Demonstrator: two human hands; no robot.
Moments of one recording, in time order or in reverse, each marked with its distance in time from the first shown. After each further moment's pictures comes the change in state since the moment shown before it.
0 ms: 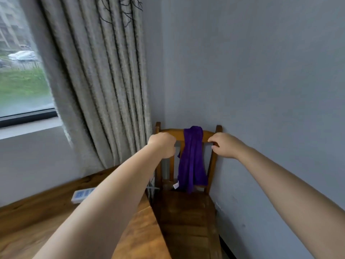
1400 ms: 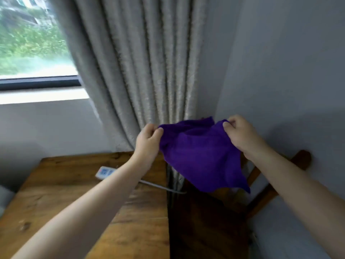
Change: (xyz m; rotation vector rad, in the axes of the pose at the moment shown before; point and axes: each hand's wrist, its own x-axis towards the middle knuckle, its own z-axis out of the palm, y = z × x) left_hand 0.079 -0.109 0.067 -1.394 0.720 -0.693; right_hand 0.206 -0.051 0.027 0.734 0.150 -0.056
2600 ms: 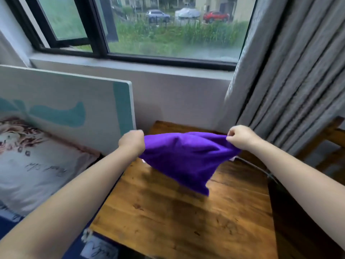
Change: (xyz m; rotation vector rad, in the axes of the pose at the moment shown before) left_hand -0.126 -0.072 -0.469 1.341 0.098 -0.365; right_hand -0.181 -0.195 0.287 -0.589 -0.476 -0.287
